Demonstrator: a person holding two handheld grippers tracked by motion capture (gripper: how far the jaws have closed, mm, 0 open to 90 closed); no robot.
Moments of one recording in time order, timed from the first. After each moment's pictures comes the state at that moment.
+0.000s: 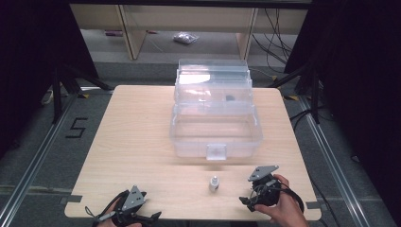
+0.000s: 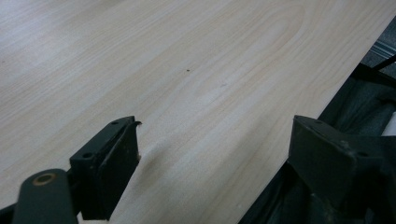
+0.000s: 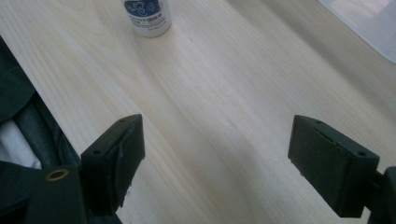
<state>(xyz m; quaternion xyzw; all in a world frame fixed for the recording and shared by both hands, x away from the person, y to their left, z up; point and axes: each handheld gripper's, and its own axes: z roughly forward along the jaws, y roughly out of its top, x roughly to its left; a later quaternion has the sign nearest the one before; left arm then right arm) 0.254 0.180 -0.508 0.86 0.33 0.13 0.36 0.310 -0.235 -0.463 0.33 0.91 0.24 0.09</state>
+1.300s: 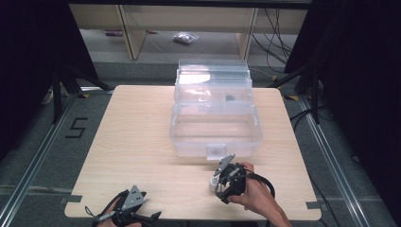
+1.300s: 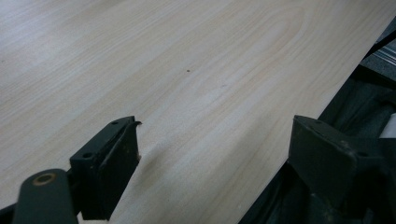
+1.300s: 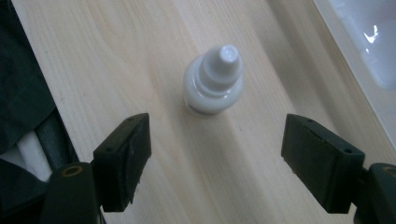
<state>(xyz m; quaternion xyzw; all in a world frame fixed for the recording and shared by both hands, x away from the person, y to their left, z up) 0.255 0.181 -0.509 0.86 0.34 0.13 0.36 0.337 -0.146 -0.447 0.22 0.96 0.17 0.08</state>
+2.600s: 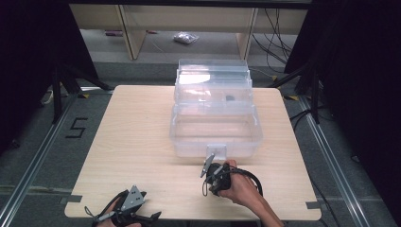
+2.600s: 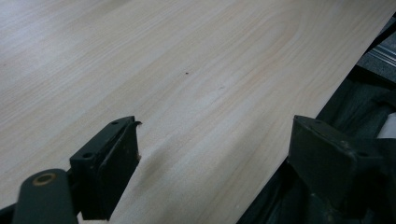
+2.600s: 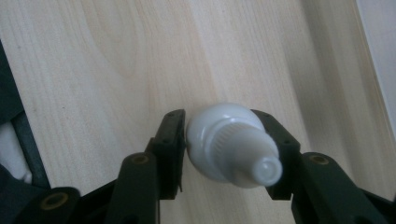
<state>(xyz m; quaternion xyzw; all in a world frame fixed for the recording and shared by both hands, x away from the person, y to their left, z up) 0.254 0.181 -0.508 0.86 0.34 0.13 0.36 0.355 -0.112 -0.466 0.16 0.98 0.12 0.07</state>
